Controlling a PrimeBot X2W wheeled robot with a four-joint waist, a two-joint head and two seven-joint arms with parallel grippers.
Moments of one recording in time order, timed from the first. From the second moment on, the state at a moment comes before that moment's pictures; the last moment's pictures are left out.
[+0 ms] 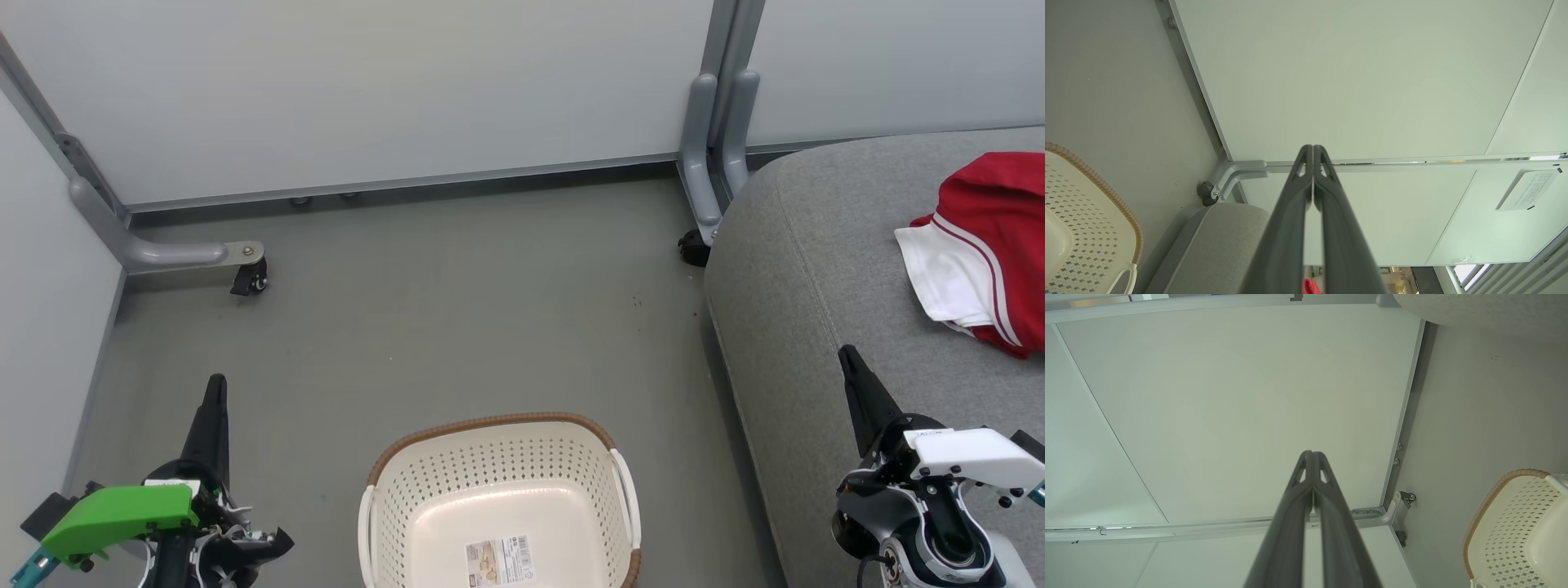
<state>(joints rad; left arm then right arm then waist) -0.10 0.06 0.09 0.24 -1.63 -0.13 0.10 -0.10 -0.07 -0.09 0.24 1.63 0.13 0.10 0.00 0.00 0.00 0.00</state>
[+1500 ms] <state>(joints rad) -0.10 0.06 0.10 0.25 -1.62 -0.13 0.11 -0.10 -0.06 -0.10 0.24 1.62 0.13 0.10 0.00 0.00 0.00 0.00</state>
